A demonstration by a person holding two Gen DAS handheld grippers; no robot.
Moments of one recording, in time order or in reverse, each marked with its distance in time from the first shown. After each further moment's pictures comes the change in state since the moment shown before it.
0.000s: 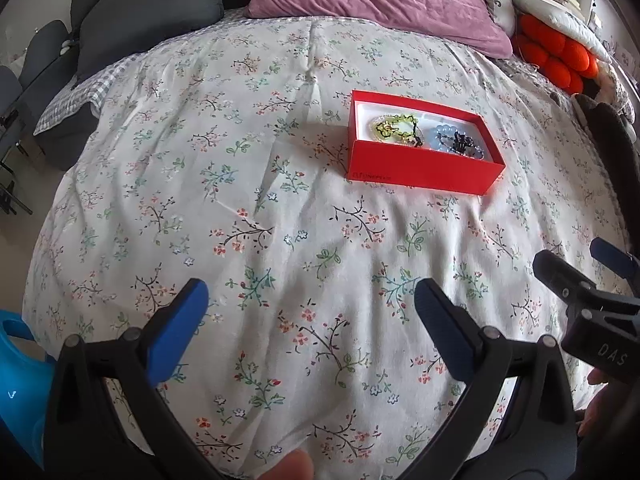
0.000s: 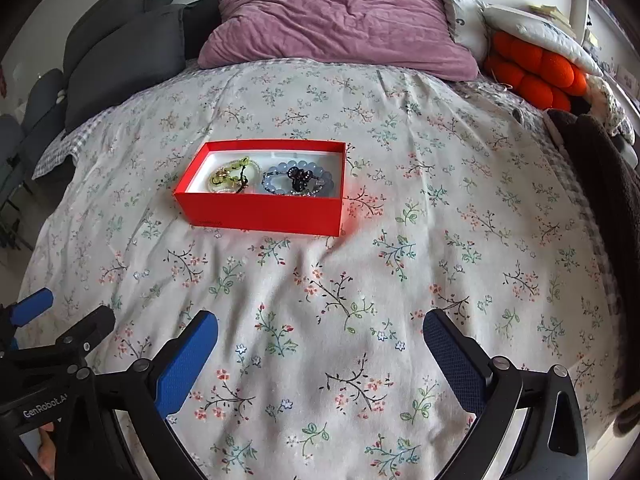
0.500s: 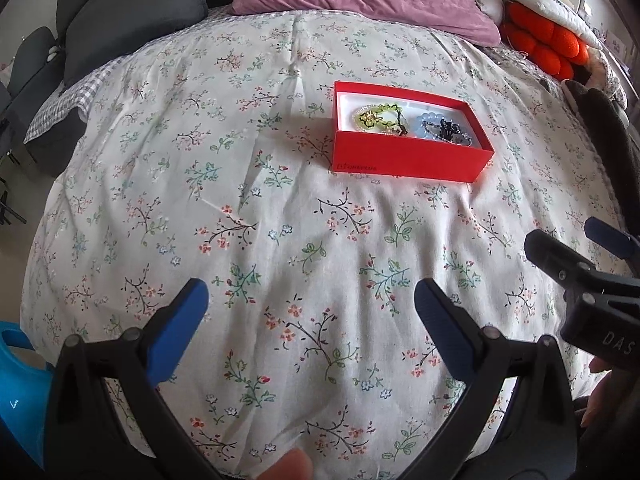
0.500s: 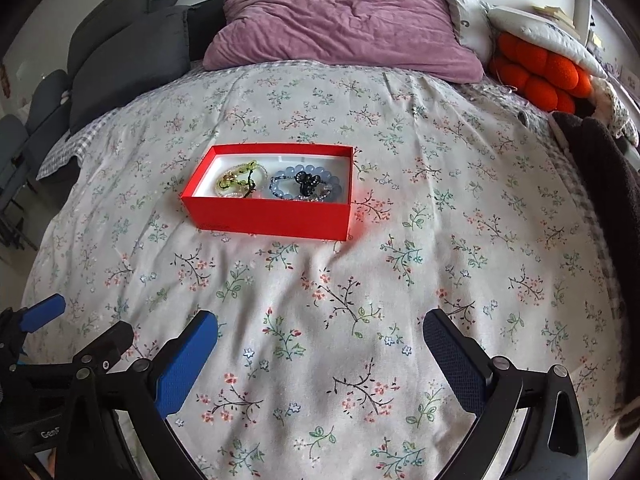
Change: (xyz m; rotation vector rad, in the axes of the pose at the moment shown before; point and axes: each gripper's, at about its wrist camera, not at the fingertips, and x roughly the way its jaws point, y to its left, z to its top) left arm 0.003 -0.010 -0.002 0.041 0.020 -0.022; right arm 0.000 0.005 0.004 -0.002 -0.007 0.018
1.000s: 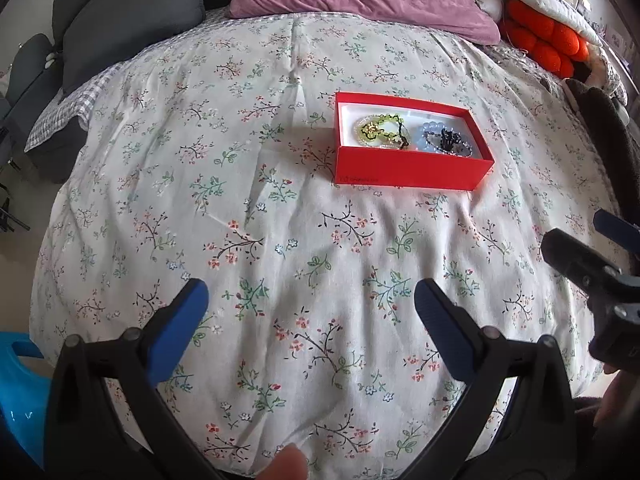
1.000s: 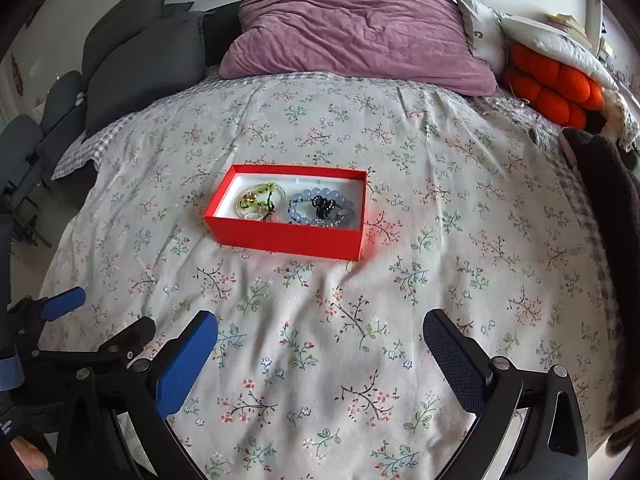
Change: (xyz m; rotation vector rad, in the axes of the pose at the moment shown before) left arm -0.007 0.002 0.014 0.016 0.004 0.009; right arm -0.020 0.002 0.017 -0.022 -0.008 0.049
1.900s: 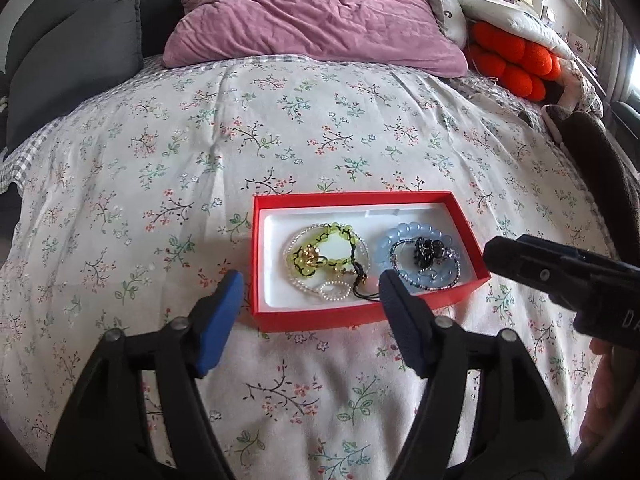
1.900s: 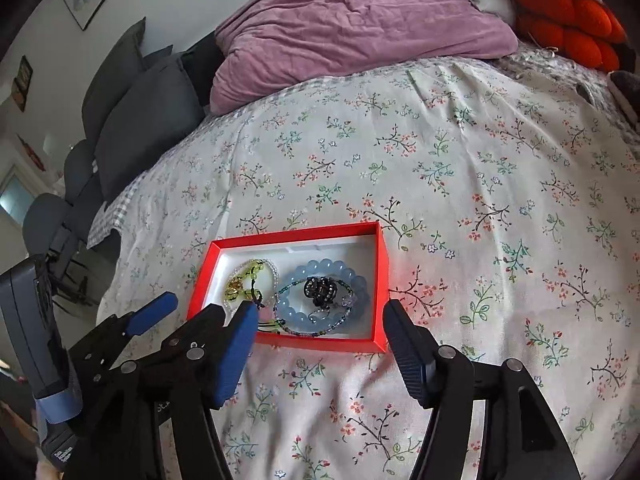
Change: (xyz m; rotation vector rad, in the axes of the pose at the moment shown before) left arm 0.070 -0.043 0.091 0.080 -0.153 -0.137; right arm 0.089 -0.057 0.071 0.184 -0.020 0.255
